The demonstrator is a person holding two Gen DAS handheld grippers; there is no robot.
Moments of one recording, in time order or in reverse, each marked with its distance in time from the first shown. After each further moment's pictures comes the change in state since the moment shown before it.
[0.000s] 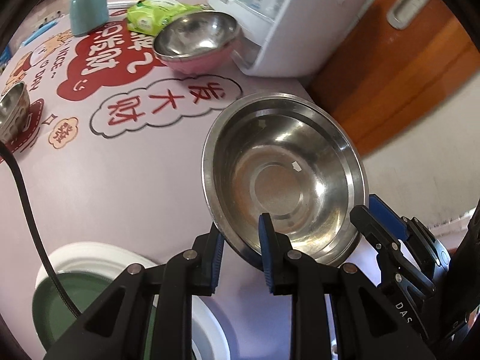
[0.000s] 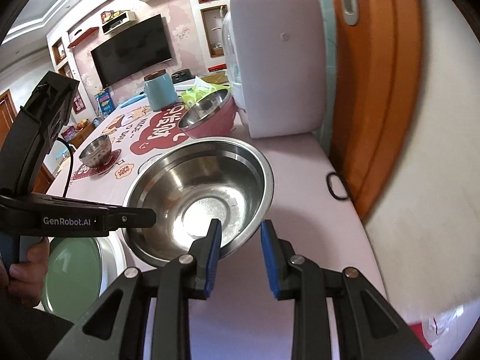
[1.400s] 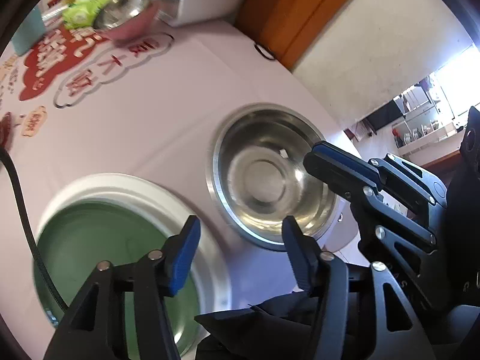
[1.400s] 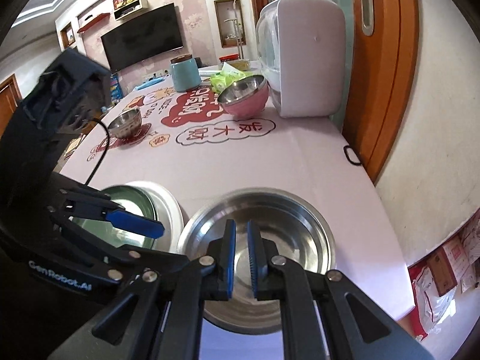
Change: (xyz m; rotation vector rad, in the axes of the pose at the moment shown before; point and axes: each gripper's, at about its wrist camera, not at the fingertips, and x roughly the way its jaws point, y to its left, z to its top) left arm -0.042 -0.014 -0.073 0.287 0.180 -0.131; right arm -0.047 0.071 -0.035 -0.040 0.041 -0.003
